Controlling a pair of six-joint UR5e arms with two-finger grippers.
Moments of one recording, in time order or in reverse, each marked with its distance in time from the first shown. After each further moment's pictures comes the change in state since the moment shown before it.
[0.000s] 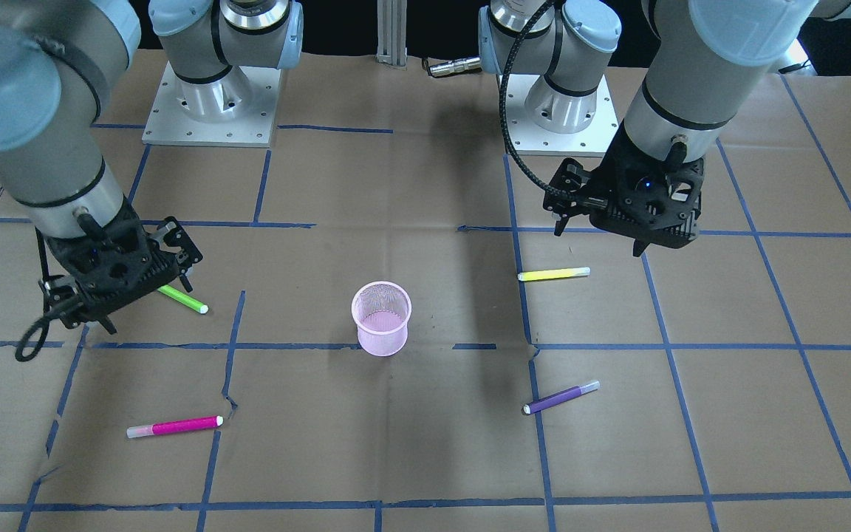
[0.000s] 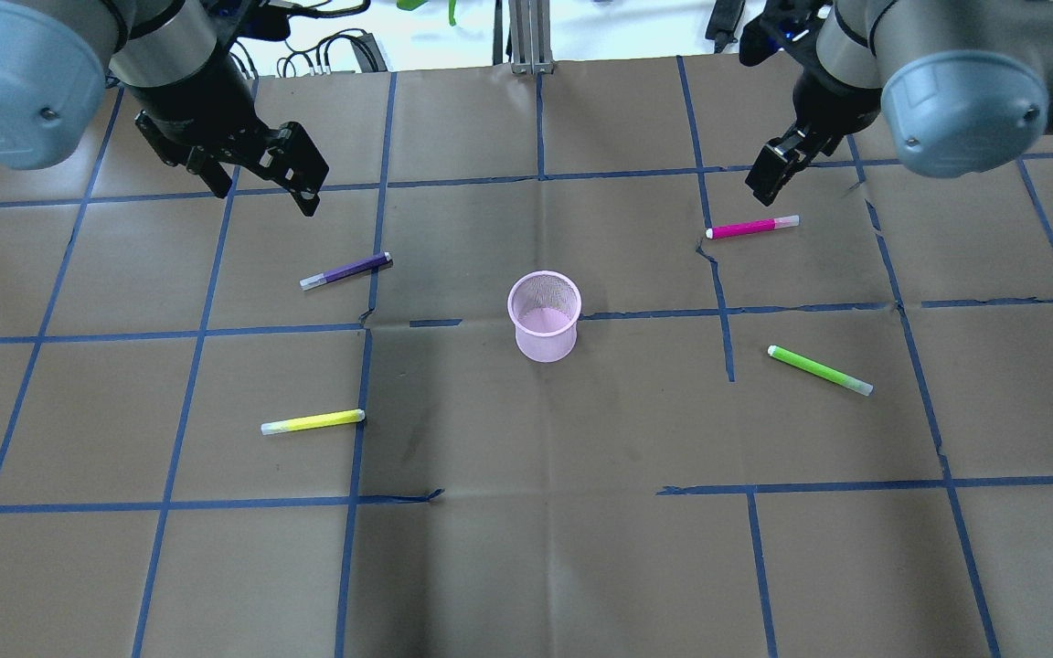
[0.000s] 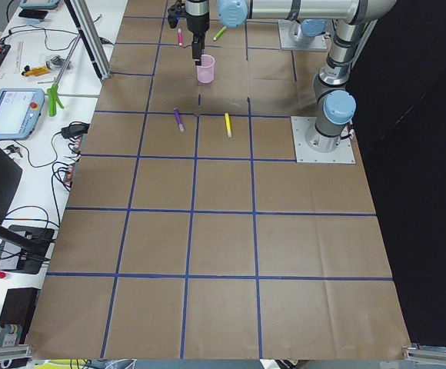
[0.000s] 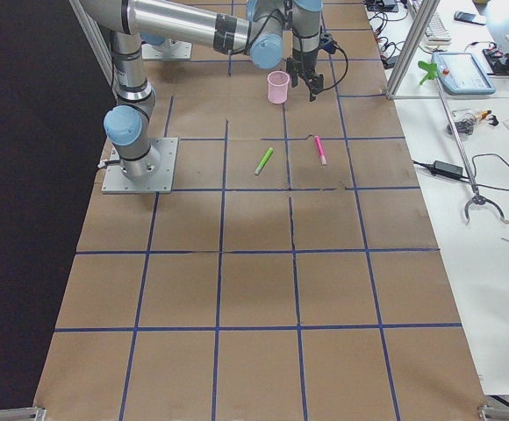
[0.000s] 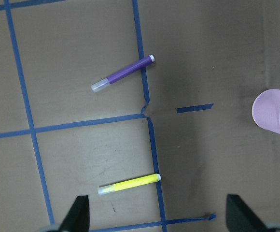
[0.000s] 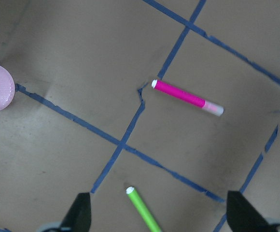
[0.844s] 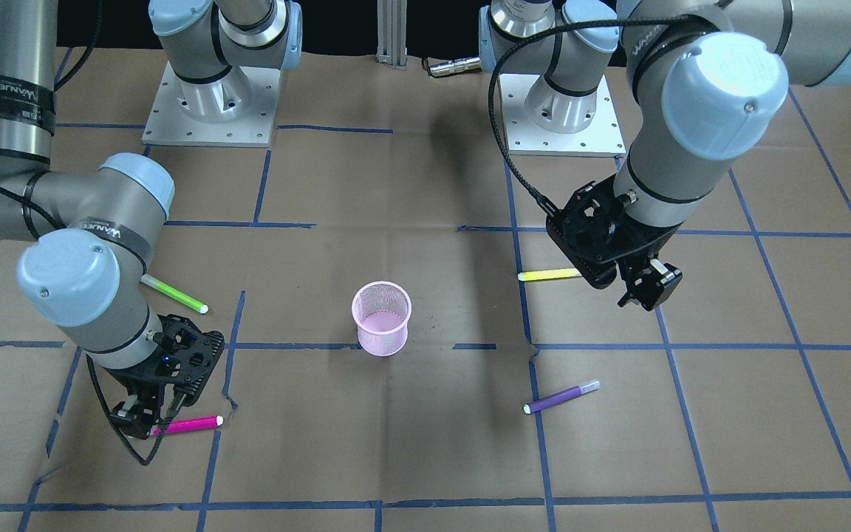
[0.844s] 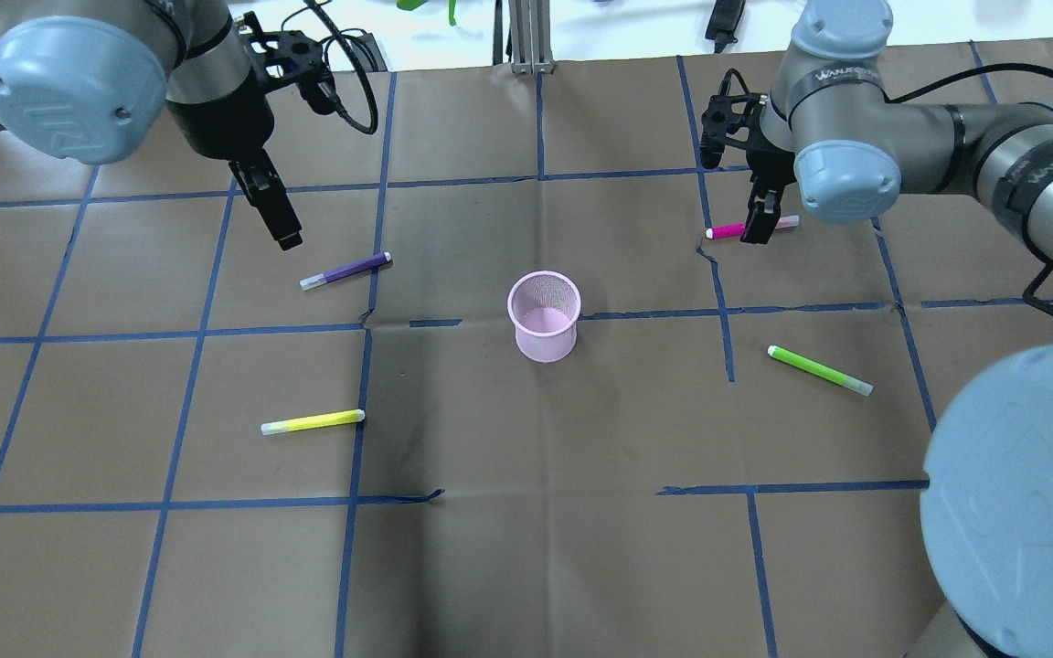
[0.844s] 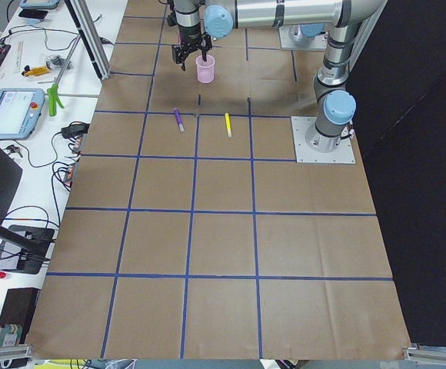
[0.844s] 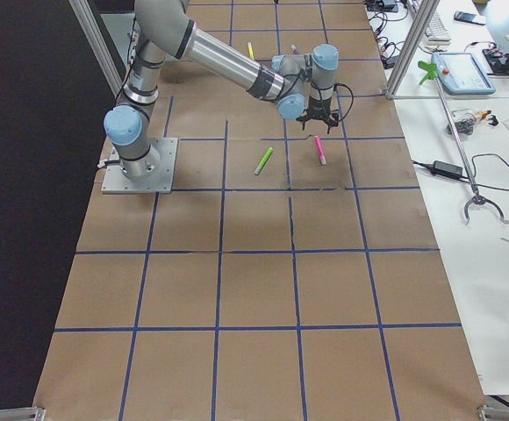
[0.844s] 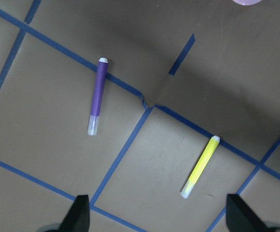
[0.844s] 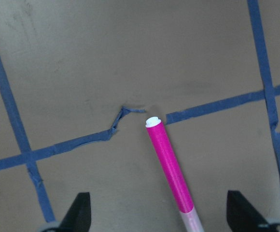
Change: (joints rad) left arm -0.006 -0.112 0.003 0.014 0.112 0.634; right arm -0.004 0.276 0.017 -0.293 -0.002 -0.646
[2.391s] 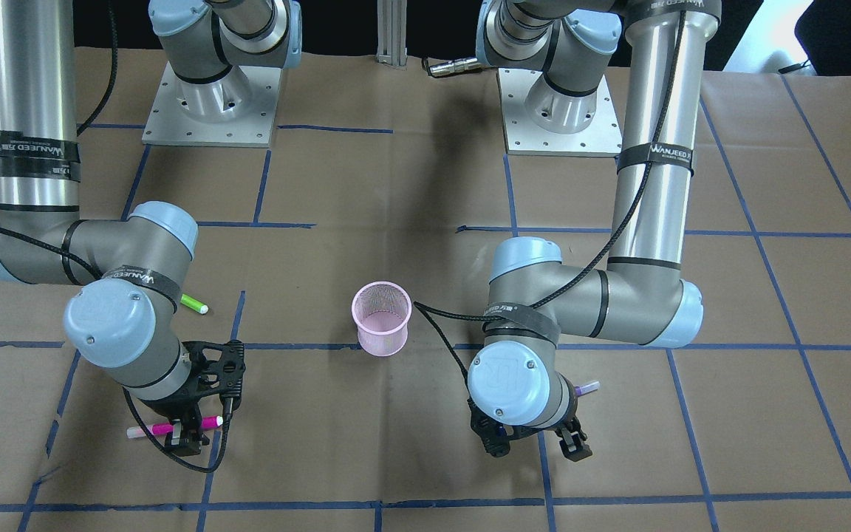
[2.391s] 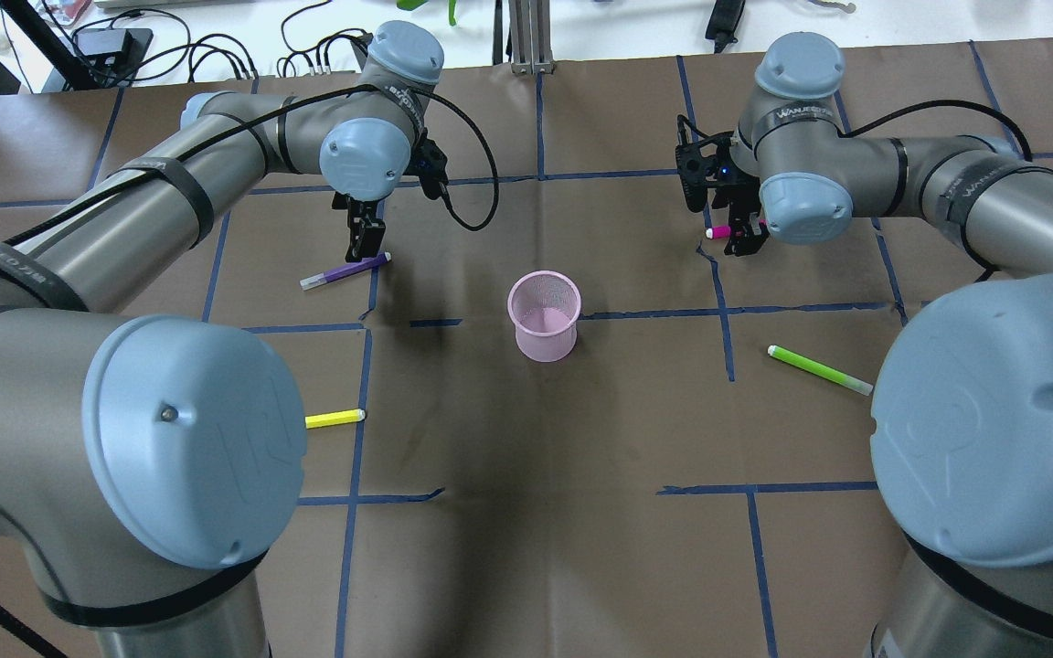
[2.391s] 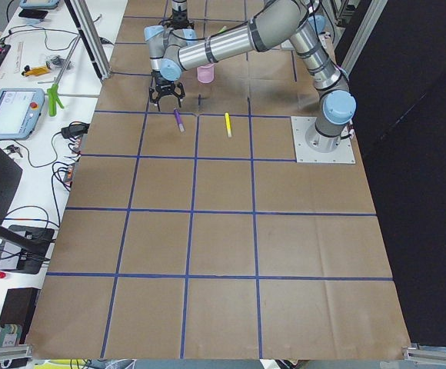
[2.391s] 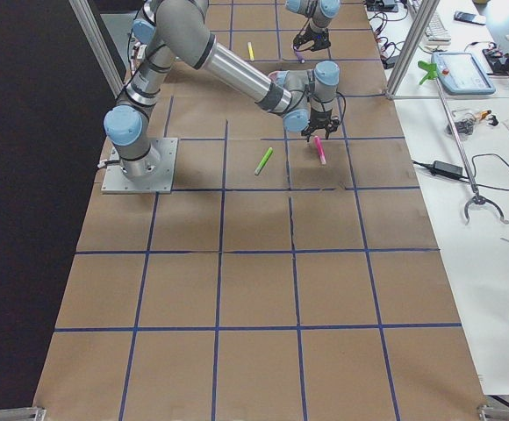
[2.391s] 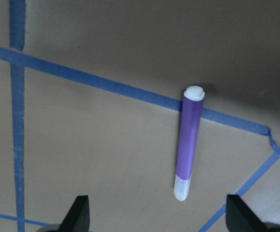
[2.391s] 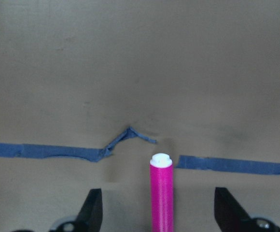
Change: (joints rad) left arm -0.152 -0.511 0.180 0.196 0.365 0.024; right arm 0.025 0.092 -0.008 -0.070 0.016 -0.284
